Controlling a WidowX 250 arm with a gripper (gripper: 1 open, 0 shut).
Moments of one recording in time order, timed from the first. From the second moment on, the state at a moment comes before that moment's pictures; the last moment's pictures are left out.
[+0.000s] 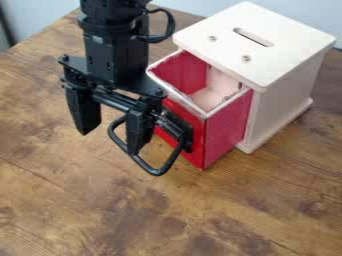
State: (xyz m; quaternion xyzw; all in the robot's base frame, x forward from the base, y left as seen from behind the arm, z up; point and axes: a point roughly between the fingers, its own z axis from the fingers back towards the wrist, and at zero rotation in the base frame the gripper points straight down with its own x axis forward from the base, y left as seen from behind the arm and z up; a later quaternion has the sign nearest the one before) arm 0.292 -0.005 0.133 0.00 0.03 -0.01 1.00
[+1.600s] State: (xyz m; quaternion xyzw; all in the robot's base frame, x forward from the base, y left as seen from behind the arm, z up) arm 0.369 -0.025 0.054 0.00 -0.06 -0.03 1.00
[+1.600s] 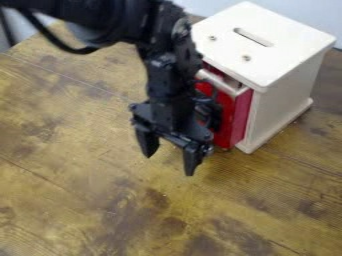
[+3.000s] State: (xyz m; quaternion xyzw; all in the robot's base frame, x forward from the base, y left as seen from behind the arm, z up) arm 0.370 -0.030 0.061 0.00 -0.05 -0.01 1.00
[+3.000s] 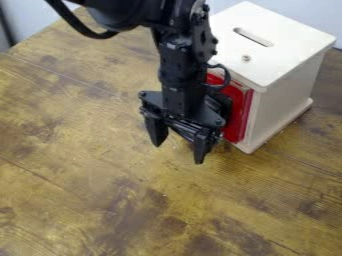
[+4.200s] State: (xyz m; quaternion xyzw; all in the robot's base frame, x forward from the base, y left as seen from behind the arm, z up) arm 0.367 -0.042 0.054 0.00 -0.05 -0.01 1.00
